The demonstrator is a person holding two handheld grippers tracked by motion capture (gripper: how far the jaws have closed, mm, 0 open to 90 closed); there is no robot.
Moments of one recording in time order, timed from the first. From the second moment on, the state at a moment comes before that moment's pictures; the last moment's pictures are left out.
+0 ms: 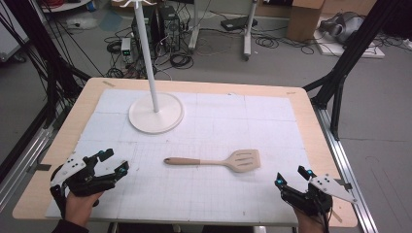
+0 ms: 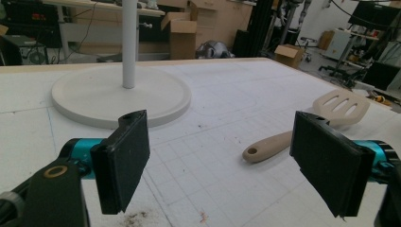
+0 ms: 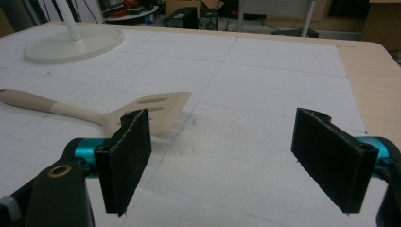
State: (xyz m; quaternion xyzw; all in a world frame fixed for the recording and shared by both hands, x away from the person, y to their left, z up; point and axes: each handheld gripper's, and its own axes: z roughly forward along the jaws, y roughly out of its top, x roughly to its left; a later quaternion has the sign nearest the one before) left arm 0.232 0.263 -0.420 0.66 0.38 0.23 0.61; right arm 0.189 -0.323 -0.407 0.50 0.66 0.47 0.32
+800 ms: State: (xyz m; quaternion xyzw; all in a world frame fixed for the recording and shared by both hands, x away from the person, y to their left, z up) left arm 0.231 0.262 -0.421 0.67 0.39 0.24 0.59; right arm 0.239 -0.293 -0.418 0.49 0.71 0.42 0.27
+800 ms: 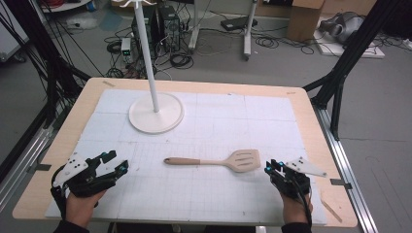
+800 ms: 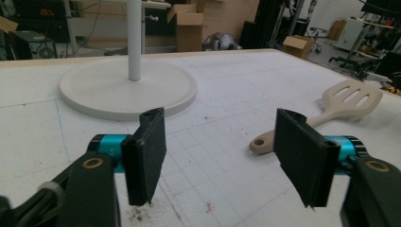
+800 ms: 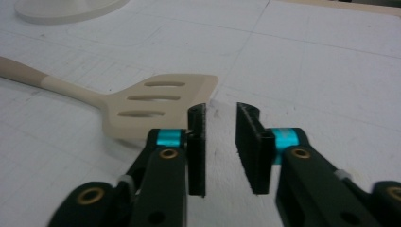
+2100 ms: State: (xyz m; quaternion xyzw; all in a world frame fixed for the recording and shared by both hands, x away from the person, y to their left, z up) left arm 0.261 0.229 -0.447 0.77 0.40 0.15 0.47; right arm 0.282 -0.241 -0.432 0.45 0.75 0.42 0.22
